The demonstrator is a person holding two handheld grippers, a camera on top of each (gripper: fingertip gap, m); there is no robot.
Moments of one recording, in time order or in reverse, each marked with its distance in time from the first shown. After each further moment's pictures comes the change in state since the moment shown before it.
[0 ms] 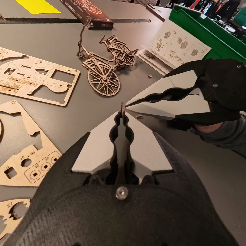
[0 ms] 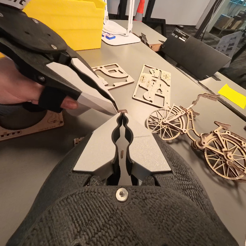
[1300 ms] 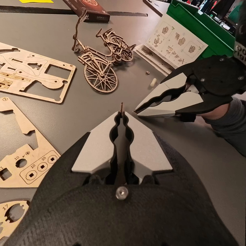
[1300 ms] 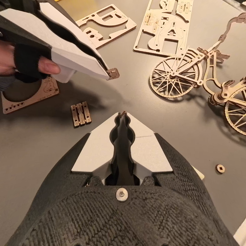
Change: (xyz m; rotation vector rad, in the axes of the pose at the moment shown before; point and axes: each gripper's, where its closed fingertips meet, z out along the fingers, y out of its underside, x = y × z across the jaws) left arm 0.002 0.005 0.001 -0.032 0.035 -0.016; right arm 0.002 0.057 -0.023 -0.282 -0.113 0.185
